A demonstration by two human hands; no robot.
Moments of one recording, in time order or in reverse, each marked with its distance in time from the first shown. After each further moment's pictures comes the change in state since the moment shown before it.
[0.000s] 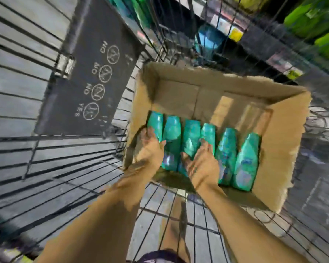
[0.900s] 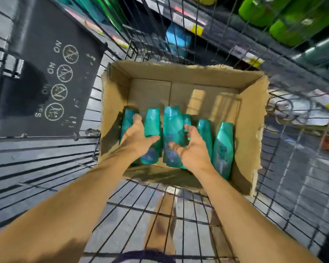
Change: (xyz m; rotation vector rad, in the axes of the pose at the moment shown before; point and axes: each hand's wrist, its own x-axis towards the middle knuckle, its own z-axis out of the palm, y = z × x) left_hand 0.001 0.033 -0.010 -0.251 -0.018 0.133; right_hand 0.021 0.038 -0.022 0.822 -0.129 -0.020
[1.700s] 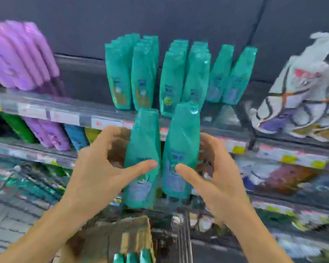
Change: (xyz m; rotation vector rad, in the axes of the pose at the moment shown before) left_hand -0.400 0.373 -0.270 -0.423 0.439 1.220; right_hand -0.359 -0.346 -0.407 0.163 0.452 -0.967
